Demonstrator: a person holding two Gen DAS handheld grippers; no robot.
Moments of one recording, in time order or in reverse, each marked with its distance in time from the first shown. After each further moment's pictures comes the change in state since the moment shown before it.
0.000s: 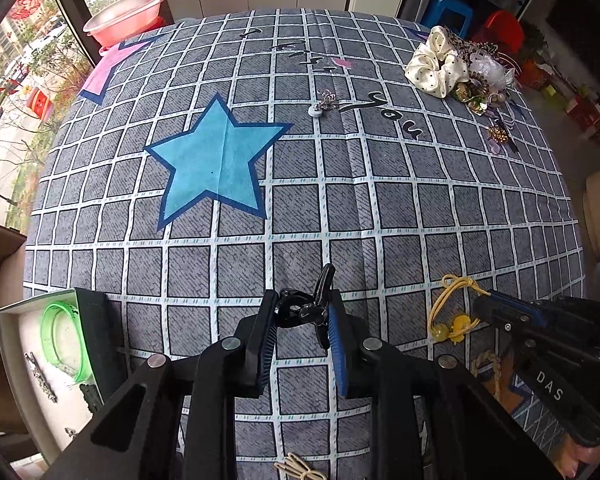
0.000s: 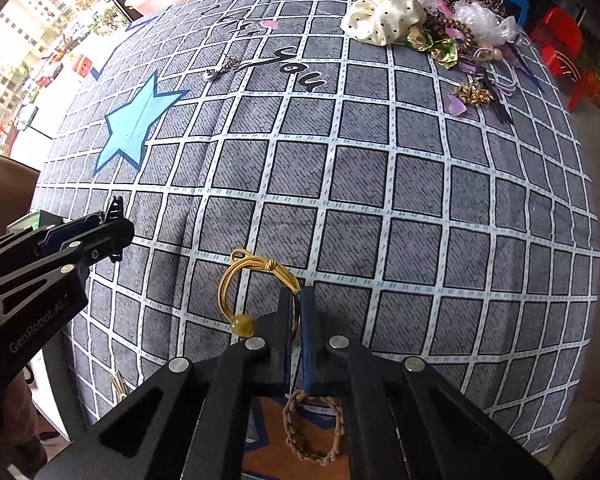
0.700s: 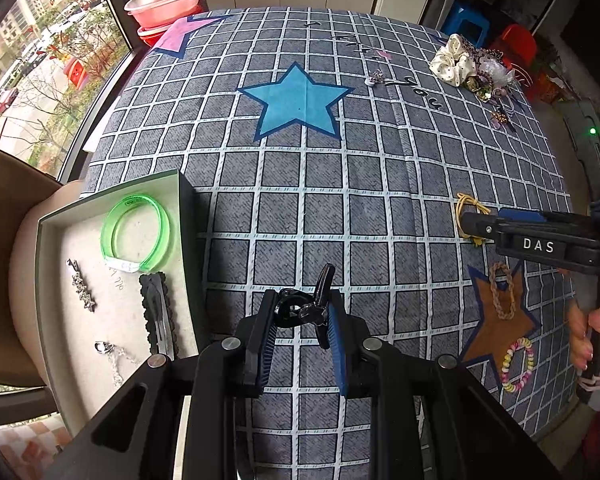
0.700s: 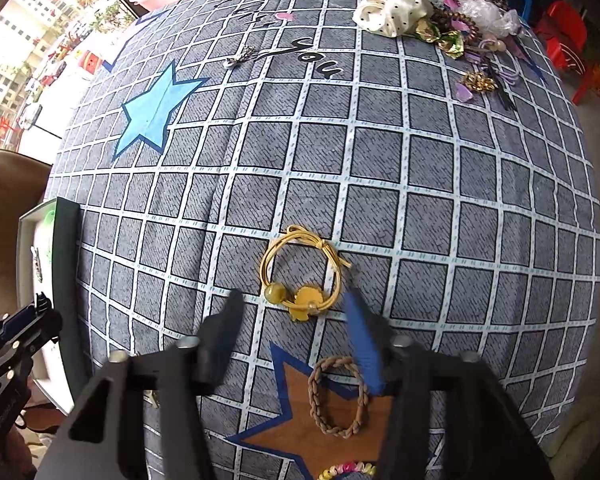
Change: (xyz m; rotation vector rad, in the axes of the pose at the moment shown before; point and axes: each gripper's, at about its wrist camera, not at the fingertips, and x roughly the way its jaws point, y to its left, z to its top) left arm -0.059 0.067 -0.092 -0.071 -0.002 0.027; right arm -0.003 0.000 -0.019 -0.054 0.007 -0.017
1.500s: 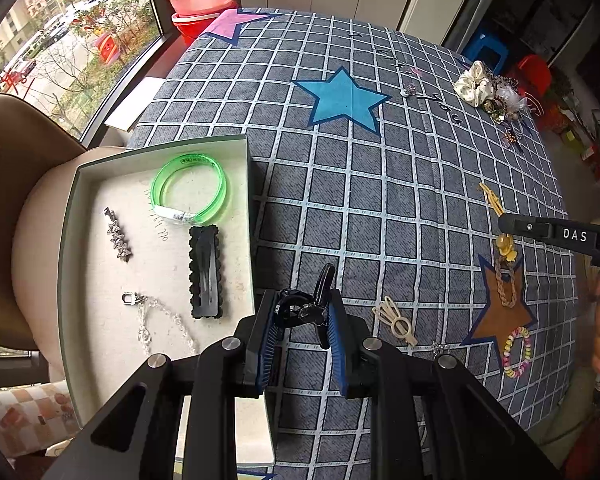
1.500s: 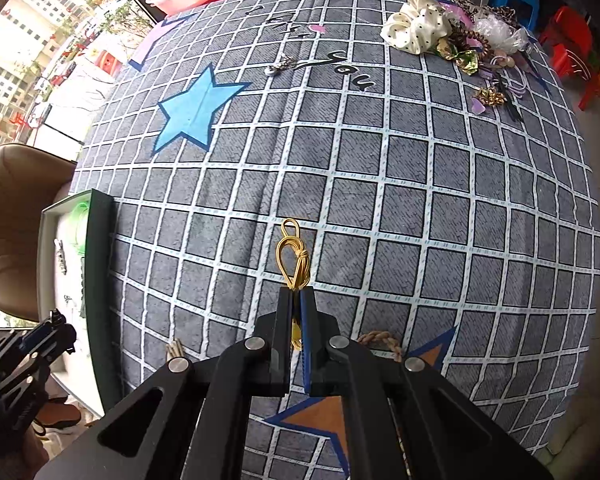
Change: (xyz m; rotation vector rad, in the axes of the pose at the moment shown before) left arm -0.030 0.046 -0.038 -0.110 -0.034 -0.008; right arm -0.062 0.024 -0.031 0.003 -0.003 0.083
